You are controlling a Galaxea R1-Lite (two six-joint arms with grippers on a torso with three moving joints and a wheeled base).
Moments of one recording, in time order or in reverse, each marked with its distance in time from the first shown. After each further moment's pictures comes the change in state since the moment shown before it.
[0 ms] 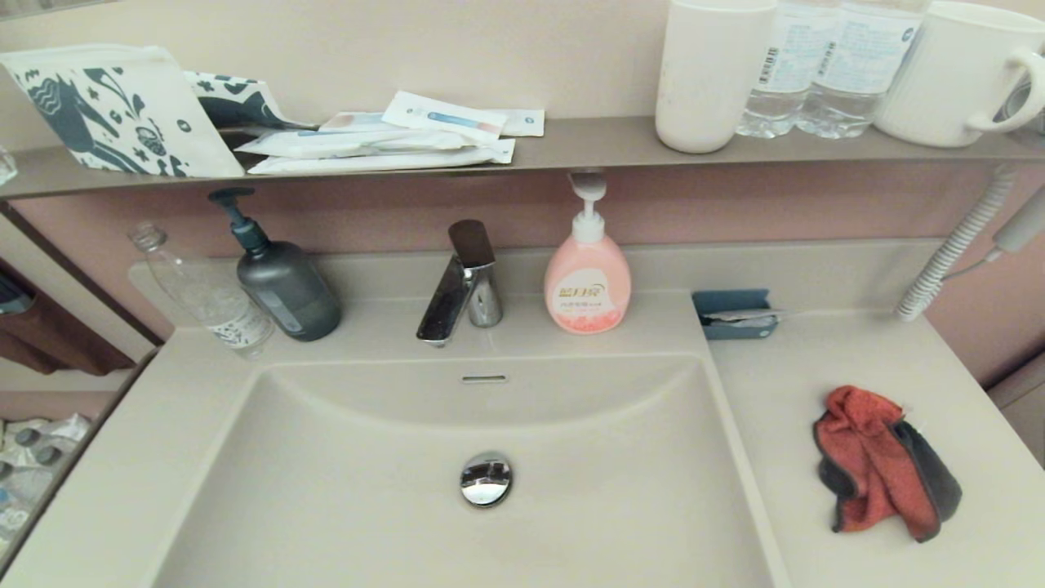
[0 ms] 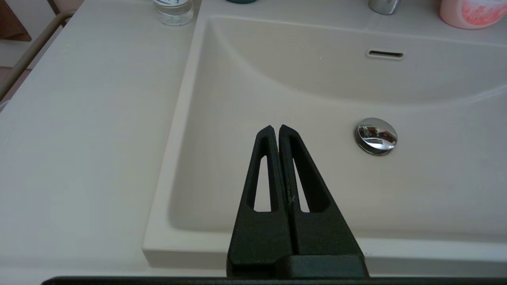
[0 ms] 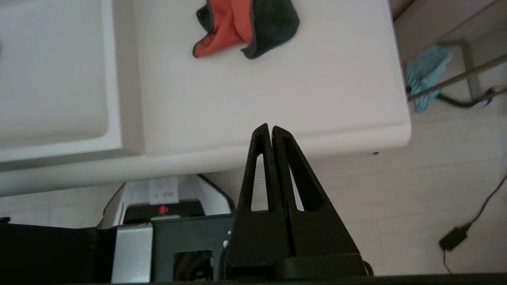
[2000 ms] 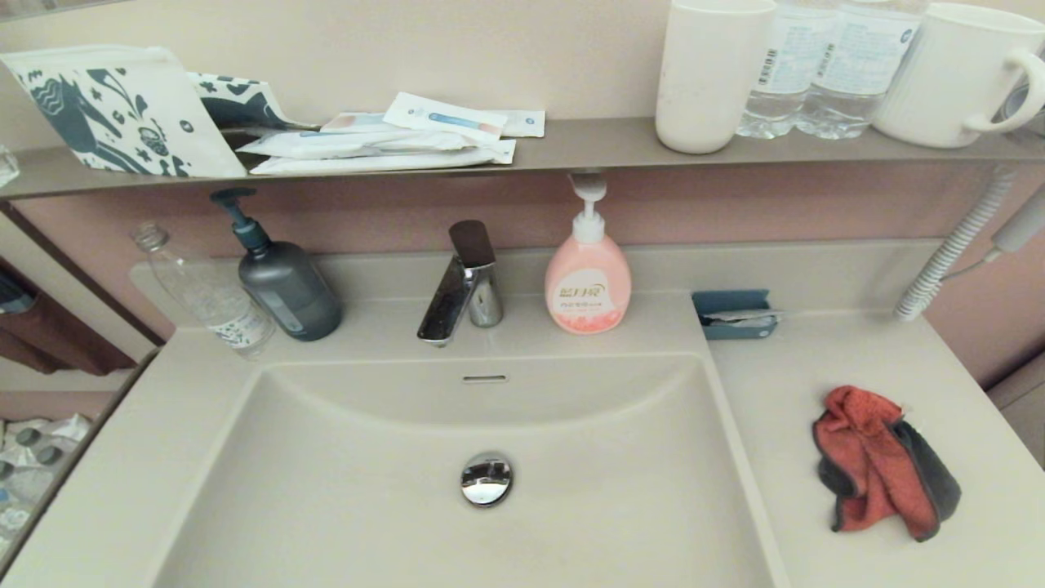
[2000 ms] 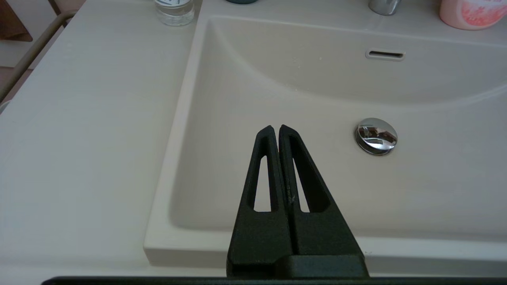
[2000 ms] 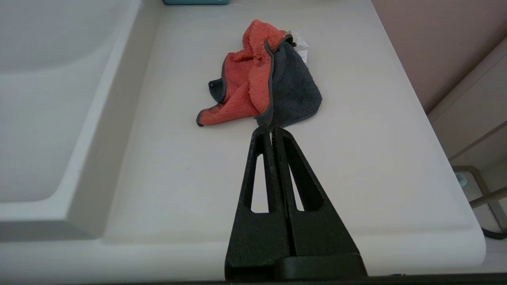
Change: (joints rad) left arm 0.000 0.000 0.000 0.000 0.000 0.000; right arm 0.003 -0.352 0.815 -0.903 0.050 -0.092
